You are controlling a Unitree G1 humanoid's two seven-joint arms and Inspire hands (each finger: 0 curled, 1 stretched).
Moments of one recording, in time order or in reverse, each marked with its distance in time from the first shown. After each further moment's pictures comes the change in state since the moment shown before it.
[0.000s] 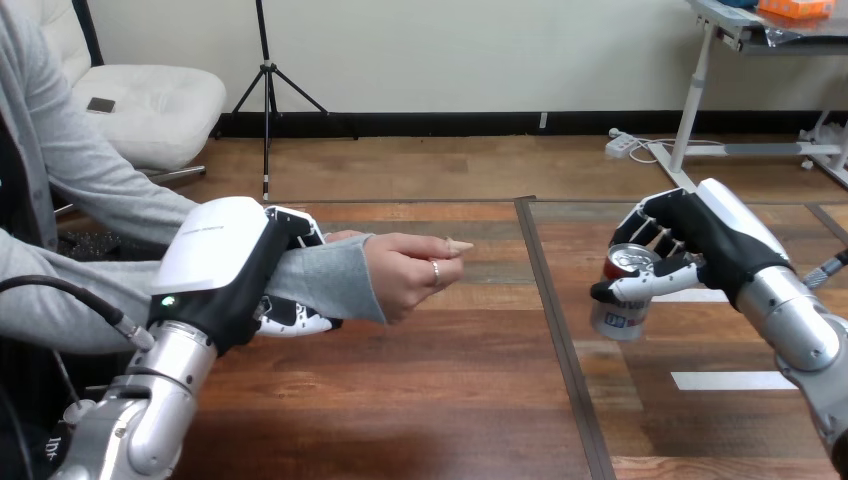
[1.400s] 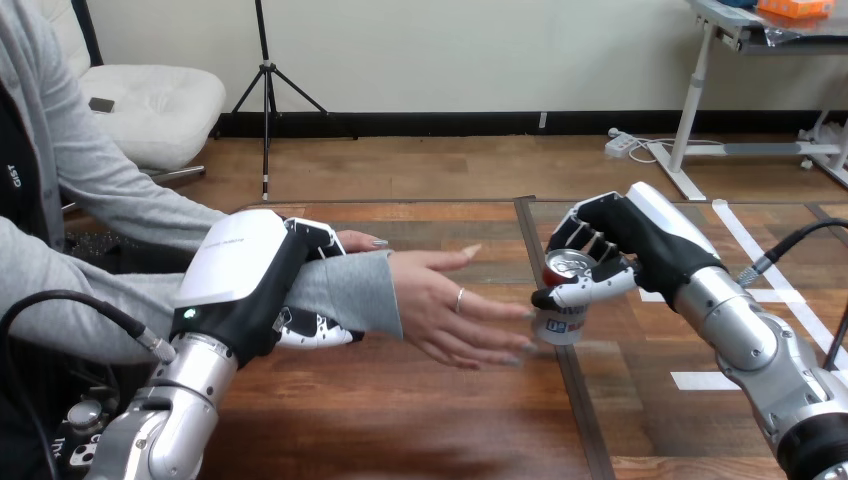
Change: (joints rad) left arm 0.017 -0.052 -0.007 0.014 0.001 -0.016 -0.003; right arm -0.011 0.097 0.045 -0.038 -0.012 -0.006 0.016
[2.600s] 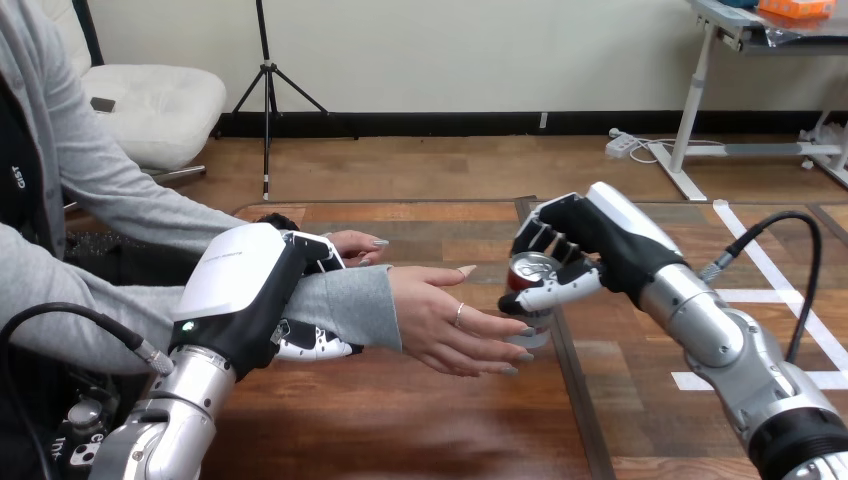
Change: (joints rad) left arm 0.028 0.000 0.001 -0.004 -0.020 -0.006 -0.009; right arm -0.015 0.056 0.030 -0.020 -0.013 -0.003 0.019
